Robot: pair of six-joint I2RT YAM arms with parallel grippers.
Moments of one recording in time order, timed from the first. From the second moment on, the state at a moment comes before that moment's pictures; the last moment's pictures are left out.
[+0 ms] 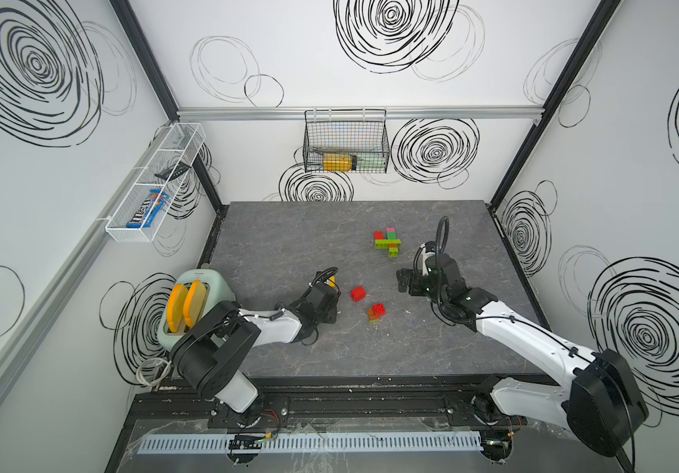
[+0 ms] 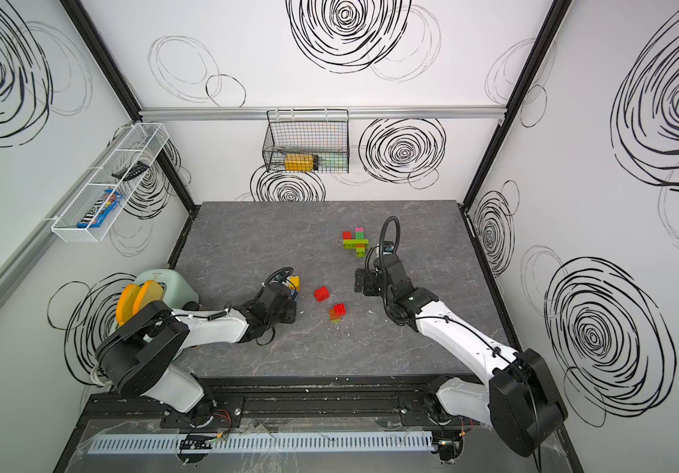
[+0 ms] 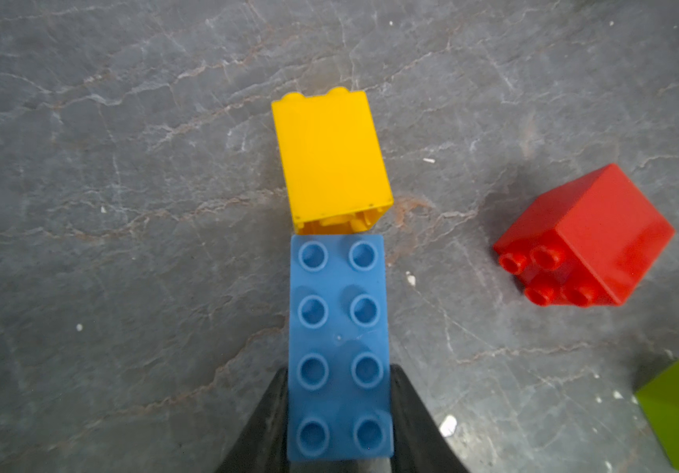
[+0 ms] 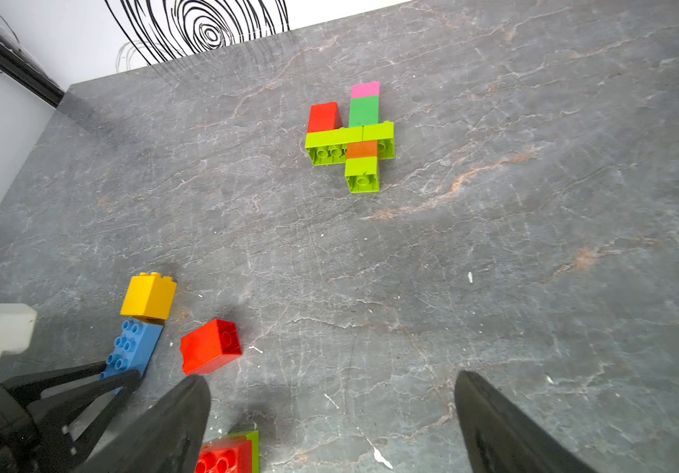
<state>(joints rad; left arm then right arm) -0.64 1.57 0.56 0.13 -0.20 -0.50 0.56 1.20 0.74 -0.19 0.19 0.48</state>
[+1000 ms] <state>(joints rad) -0.68 1.39 0.53 0.23 0.30 0.20 0.47 1.10 0.68 -0.13 -0.02 0.34</state>
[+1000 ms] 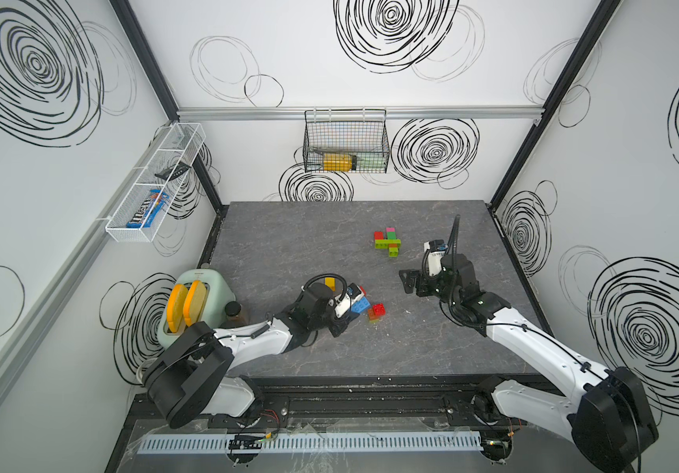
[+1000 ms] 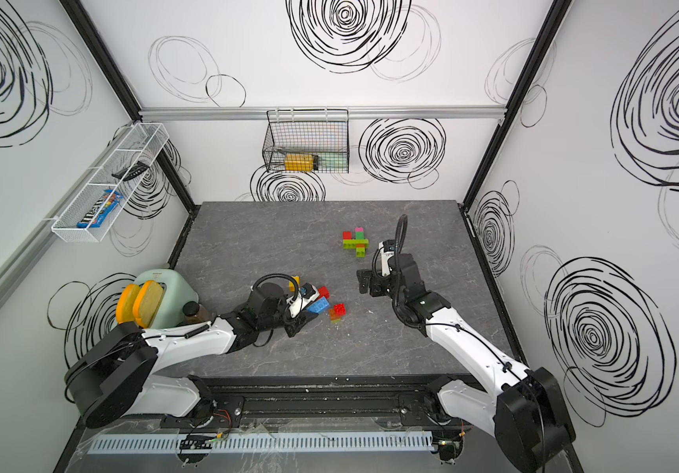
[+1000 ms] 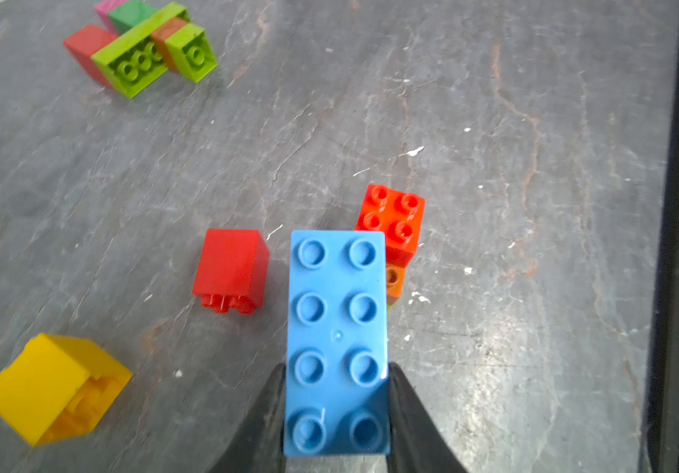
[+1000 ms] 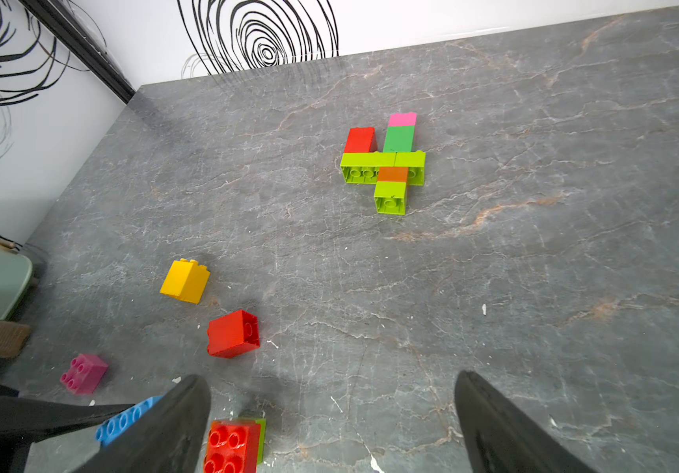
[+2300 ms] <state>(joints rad) -0.80 1.47 0.61 0.05 0.20 0.09 0.46 1.20 0.62 -0.12 -0.46 0.22</state>
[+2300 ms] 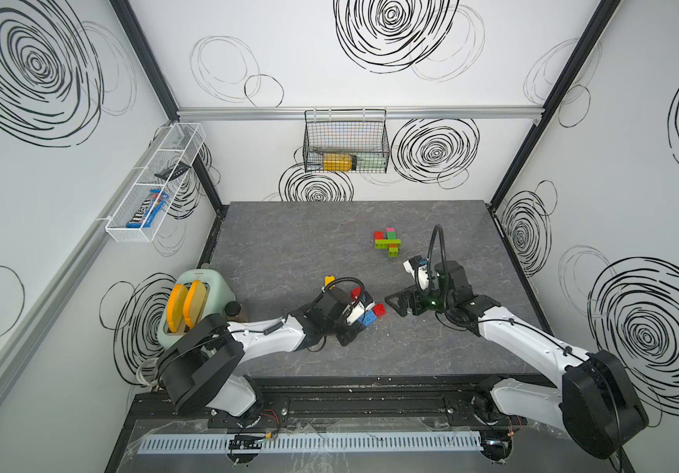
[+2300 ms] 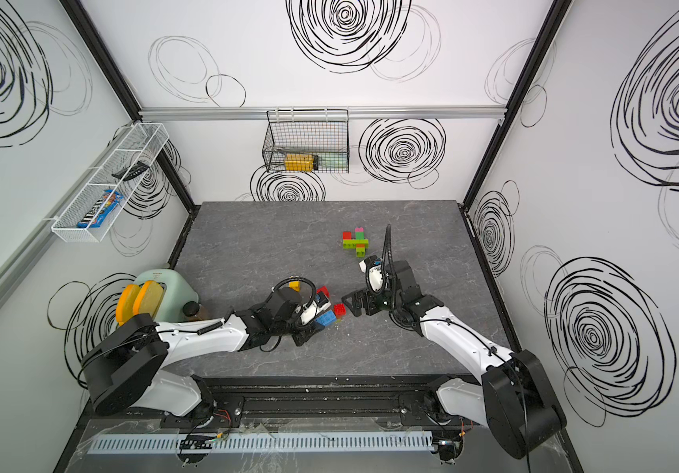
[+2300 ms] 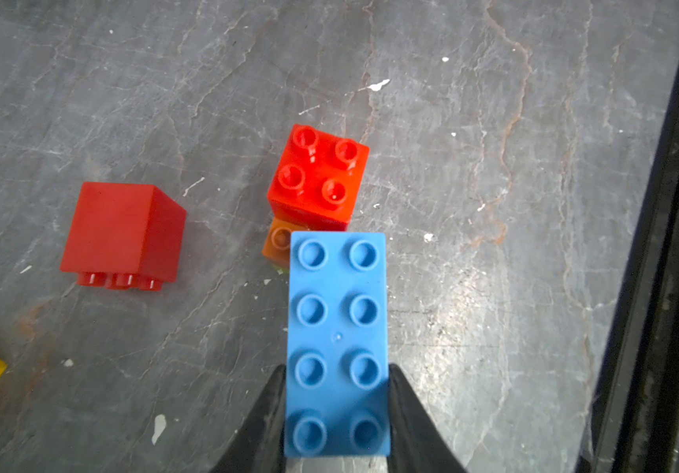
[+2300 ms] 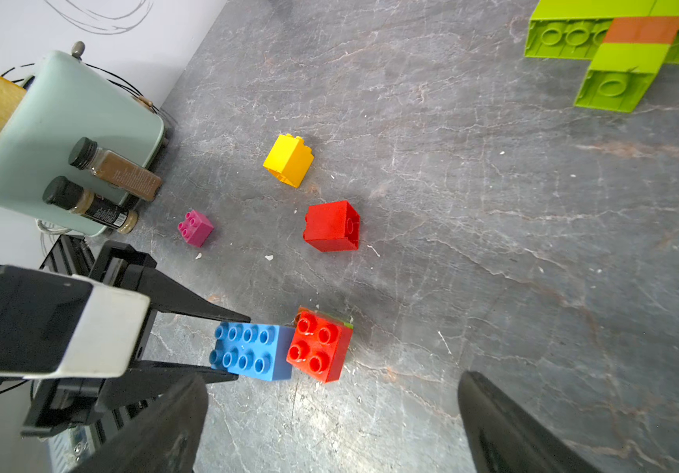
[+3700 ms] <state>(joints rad) -0.76 1.55 0.73 -0.05 0.27 0.16 0.53 1.47 0.76 -0.15 -0.71 0.24</state>
